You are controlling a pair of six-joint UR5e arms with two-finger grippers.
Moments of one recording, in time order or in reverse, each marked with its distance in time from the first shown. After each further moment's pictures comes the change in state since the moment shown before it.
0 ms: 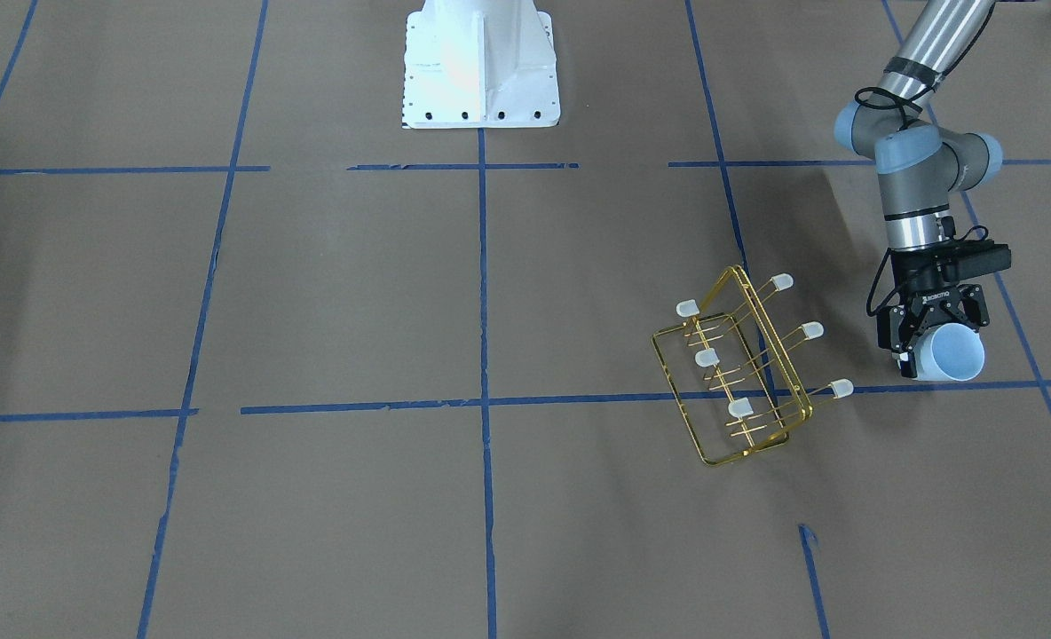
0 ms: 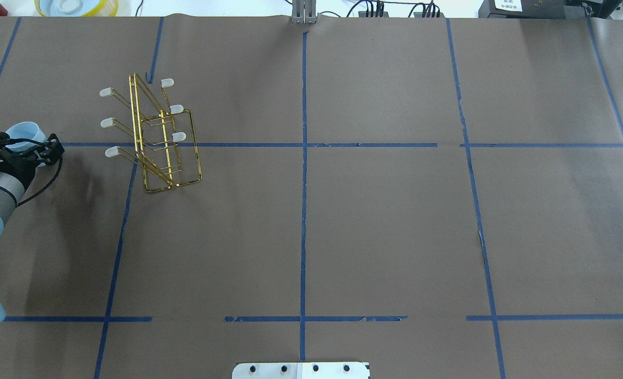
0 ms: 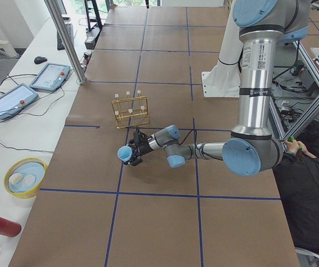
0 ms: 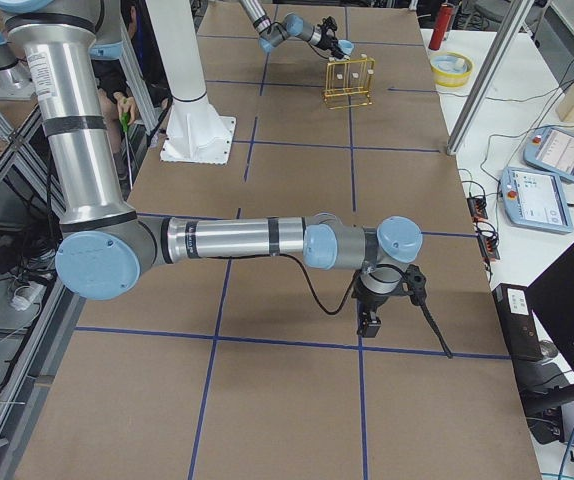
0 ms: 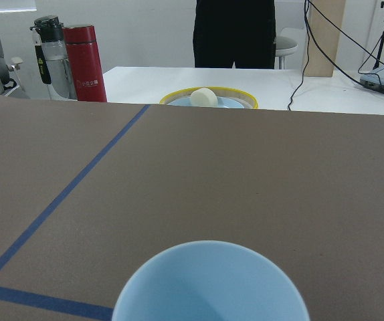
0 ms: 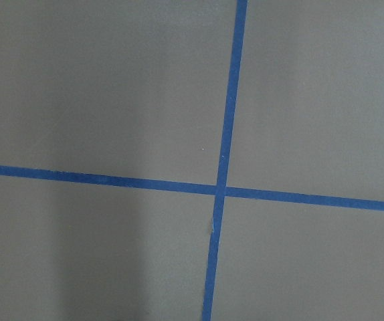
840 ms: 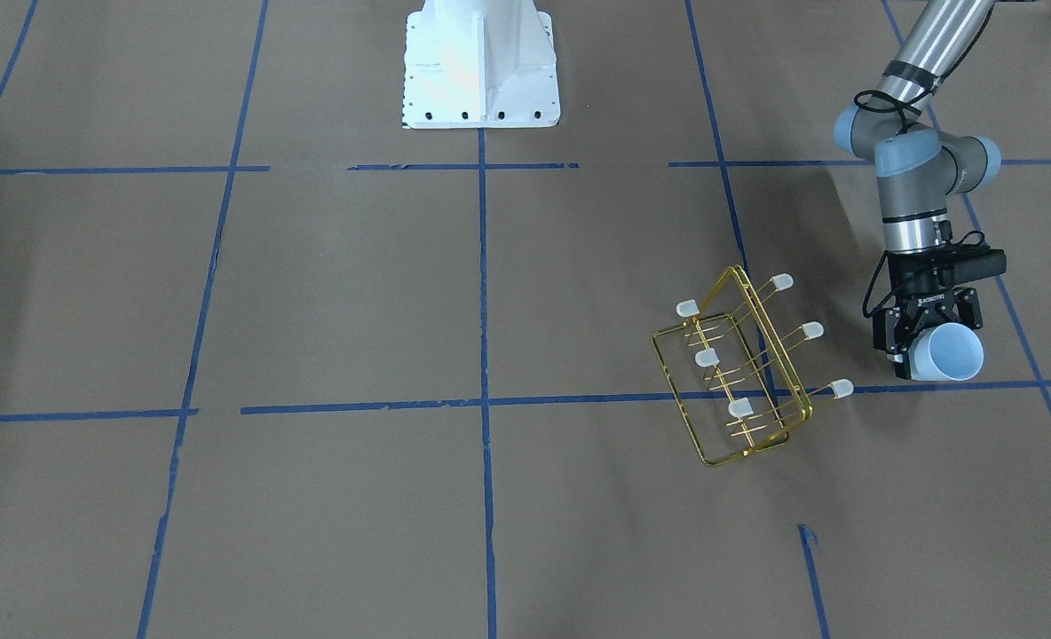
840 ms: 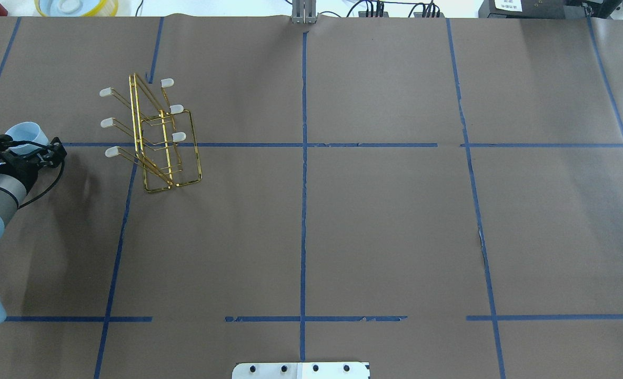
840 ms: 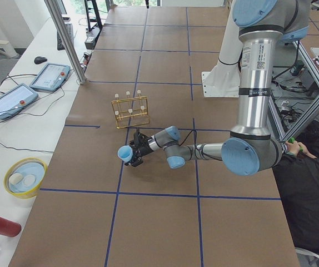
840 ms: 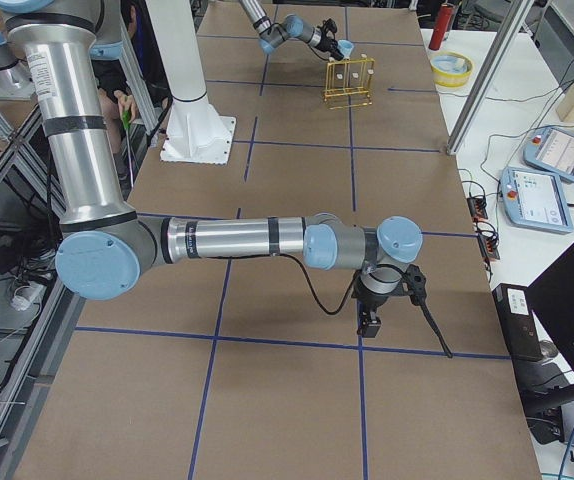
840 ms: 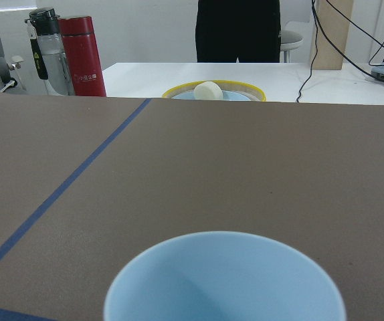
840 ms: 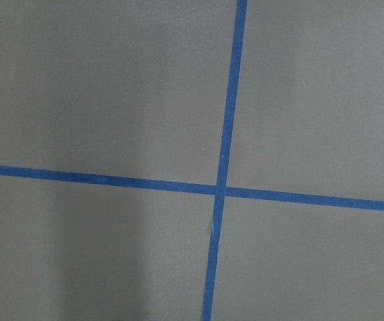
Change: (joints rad) left arm 0.005 -0.004 0.015 -0.017 -0.032 -0.006; right arm 0.000 0.000 0.000 0.000 0.000 0.000
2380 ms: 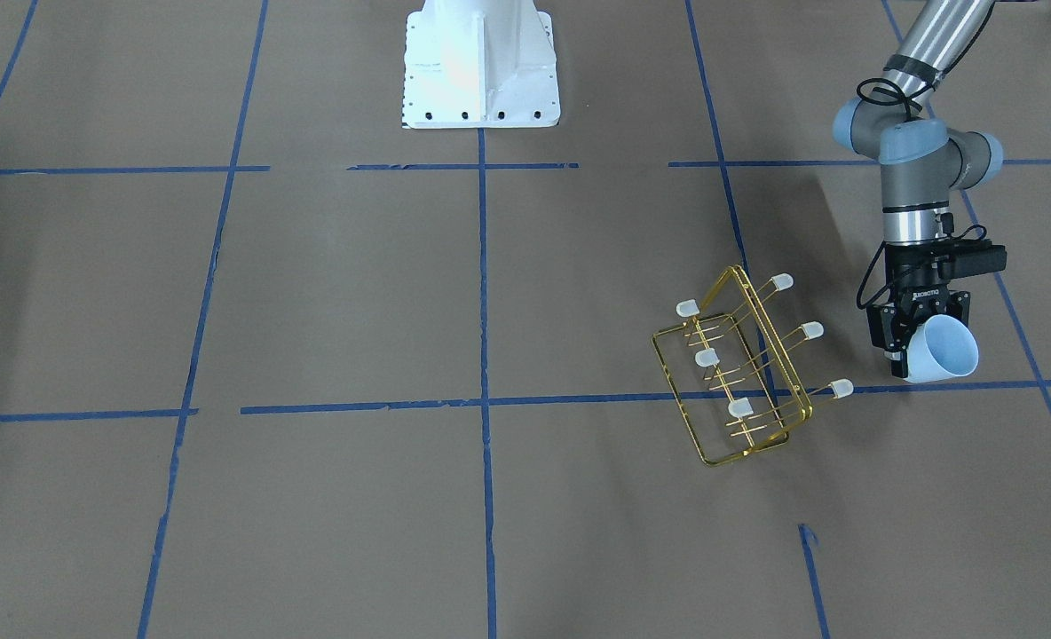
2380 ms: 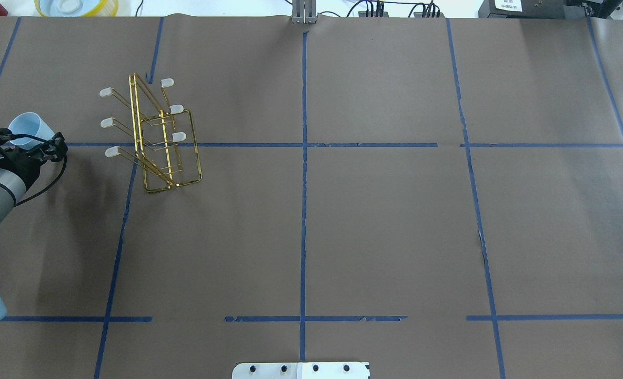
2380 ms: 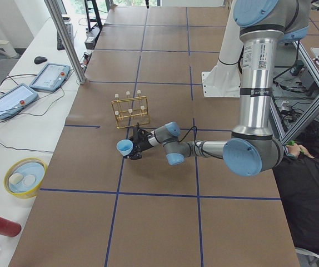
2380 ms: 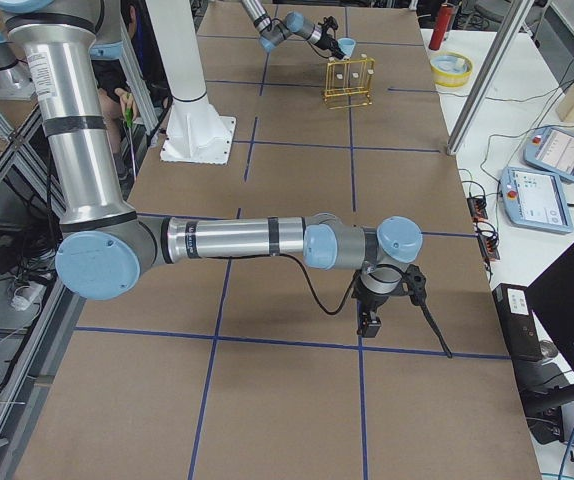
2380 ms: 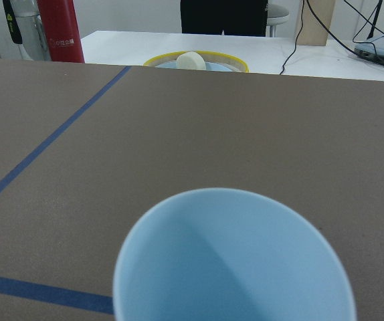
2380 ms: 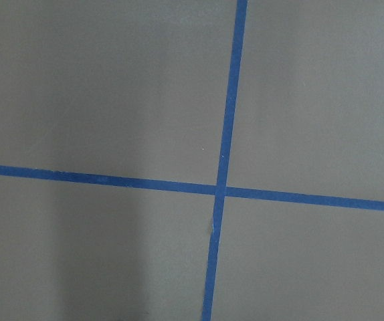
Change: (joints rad) left arm -0.023 0.016 -0.085 -0.013 -0.057 0.005; right arm 0.000 0.000 0.000 0.000 0.000 0.000
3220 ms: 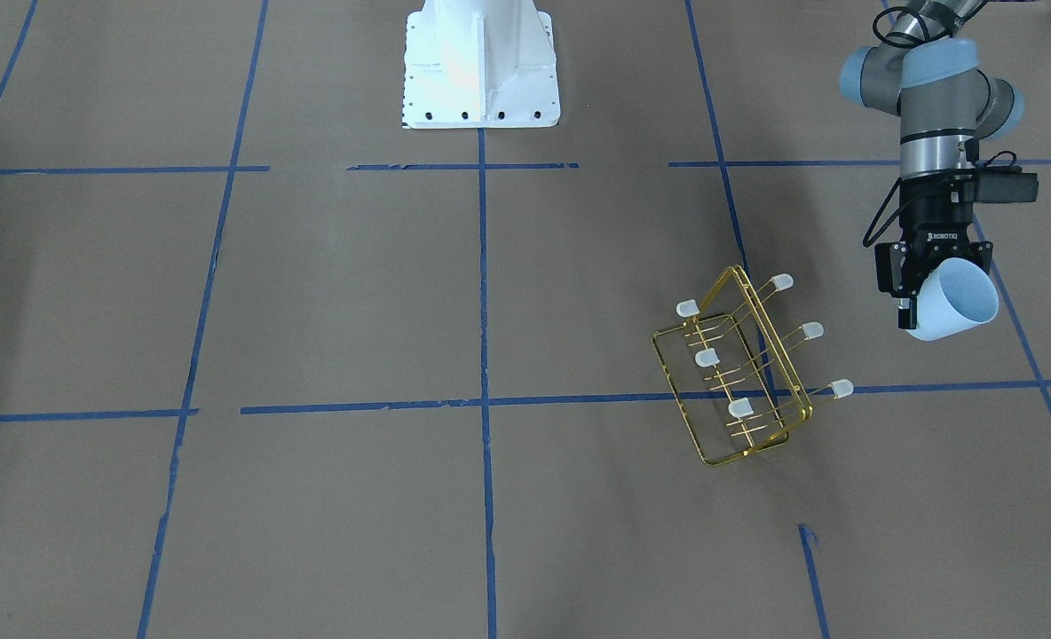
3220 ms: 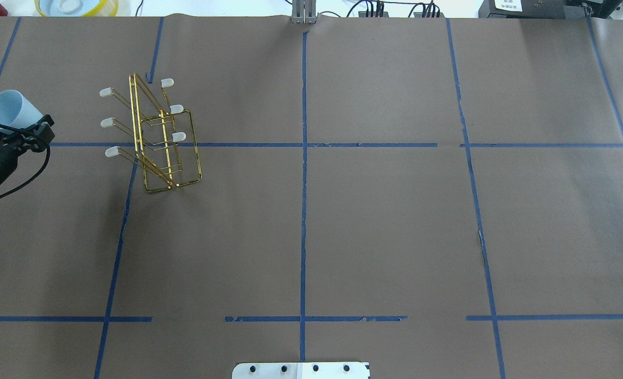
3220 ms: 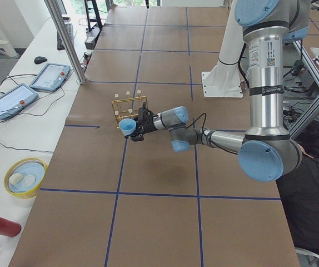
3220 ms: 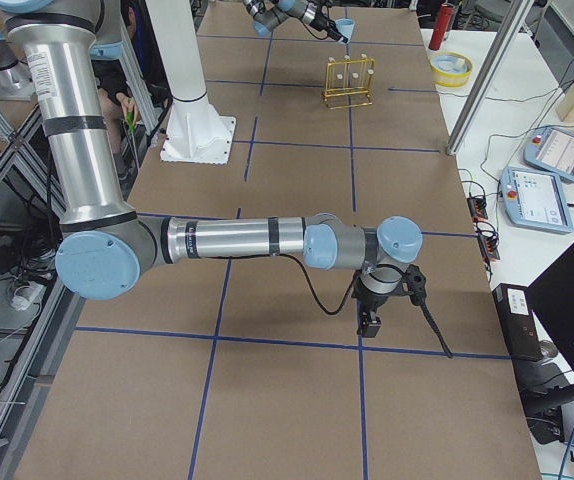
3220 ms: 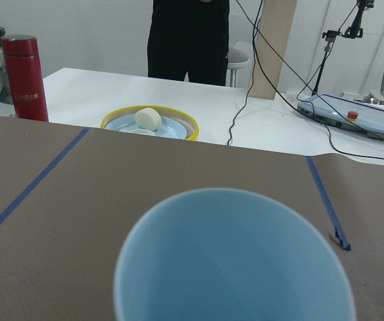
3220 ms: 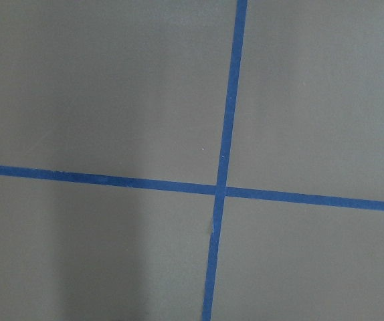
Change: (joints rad) left arm -0.014 0.120 -0.294 0.006 -0.011 0.134; right arm 0.000 0.000 0.000 0.000 0.000 0.000
